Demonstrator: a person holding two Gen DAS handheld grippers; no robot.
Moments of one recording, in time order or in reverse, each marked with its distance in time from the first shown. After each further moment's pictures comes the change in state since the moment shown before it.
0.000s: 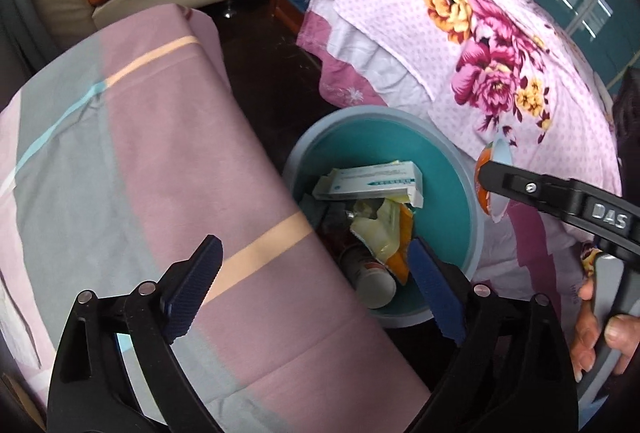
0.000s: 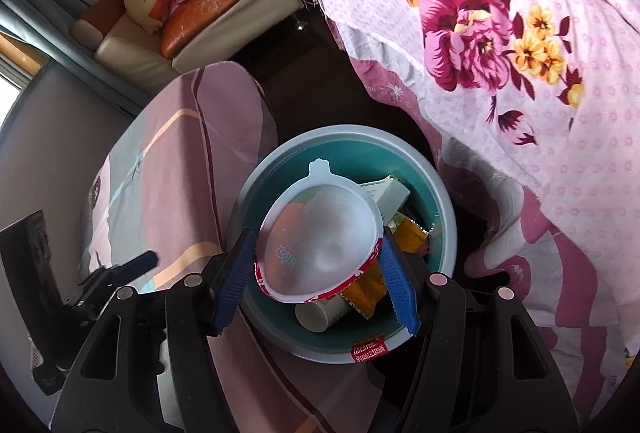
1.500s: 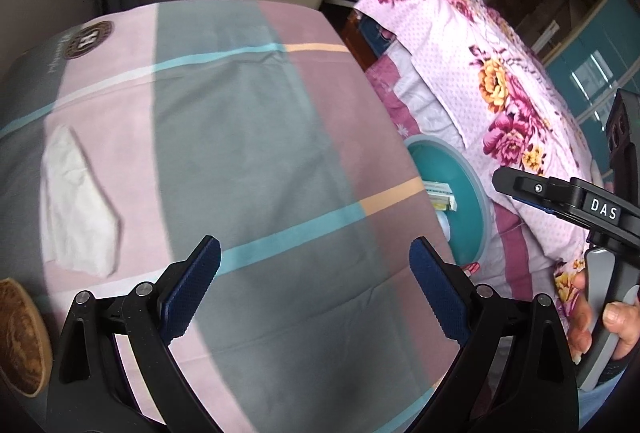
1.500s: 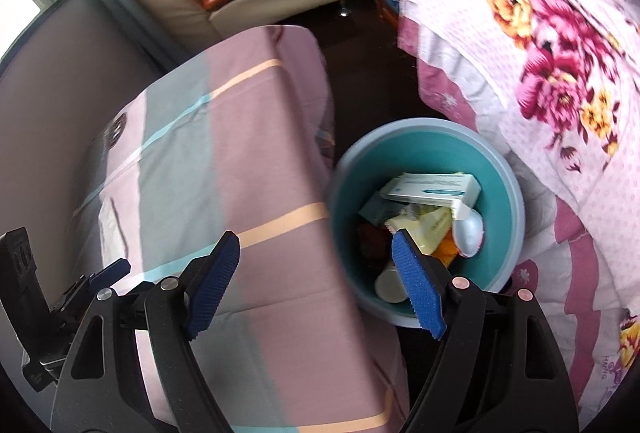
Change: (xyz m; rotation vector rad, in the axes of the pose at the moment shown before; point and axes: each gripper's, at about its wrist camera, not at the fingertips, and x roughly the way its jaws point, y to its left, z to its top) left arm -0.096 0.135 -0.084 -0.272 -0.113 -0.042; right arm -0.006 0.143 -0.034 -0.230 0.049 -0.059
